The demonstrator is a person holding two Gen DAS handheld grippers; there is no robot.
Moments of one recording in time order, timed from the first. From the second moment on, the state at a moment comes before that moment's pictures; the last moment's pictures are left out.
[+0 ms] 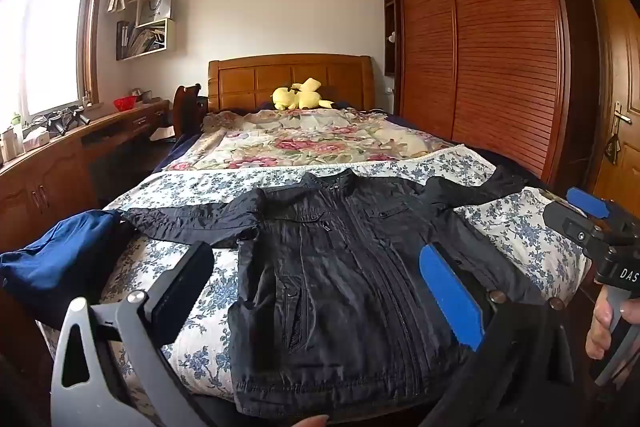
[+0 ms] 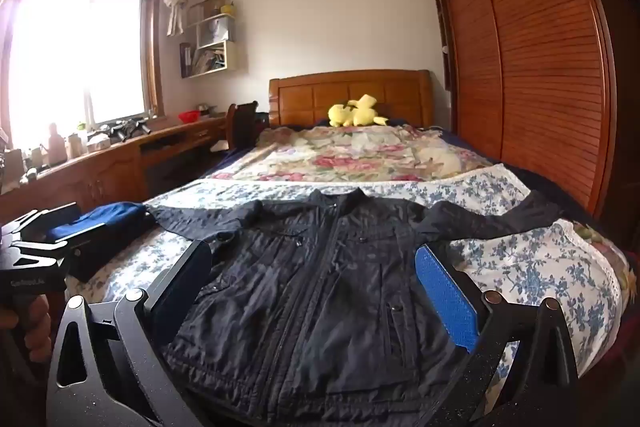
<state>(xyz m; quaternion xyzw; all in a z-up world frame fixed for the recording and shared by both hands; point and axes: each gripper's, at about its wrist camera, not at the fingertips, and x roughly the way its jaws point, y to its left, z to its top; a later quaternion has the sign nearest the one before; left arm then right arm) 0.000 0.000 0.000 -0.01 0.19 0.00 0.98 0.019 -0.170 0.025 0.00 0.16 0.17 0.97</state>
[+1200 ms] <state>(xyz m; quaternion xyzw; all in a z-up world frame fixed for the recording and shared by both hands) -0.005 -0.003 0.001 -0.01 0.19 0.01 0.98 0.019 -0.170 0.016 0.00 0.16 0.17 0.97</state>
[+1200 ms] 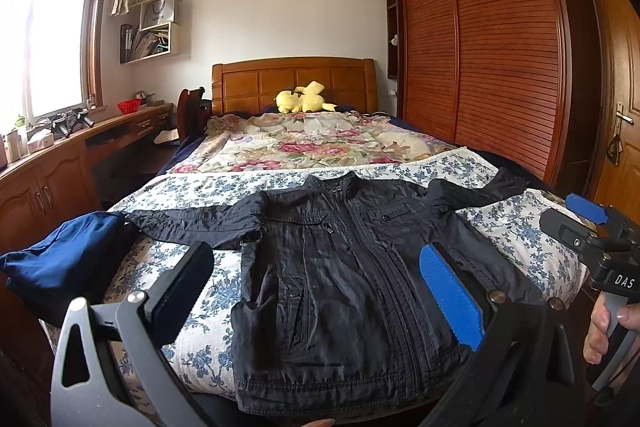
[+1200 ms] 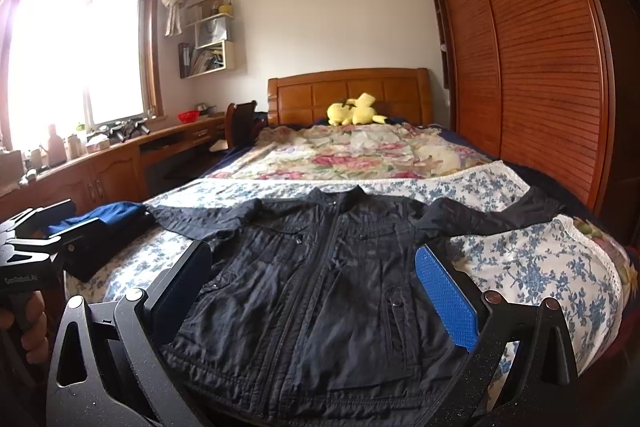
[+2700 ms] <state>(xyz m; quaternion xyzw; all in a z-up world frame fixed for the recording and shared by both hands) -0.010 -0.006 0.007 -0.01 0.18 0.00 0.98 0.017 -0.169 0.016 0.00 0.16 0.17 0.97</state>
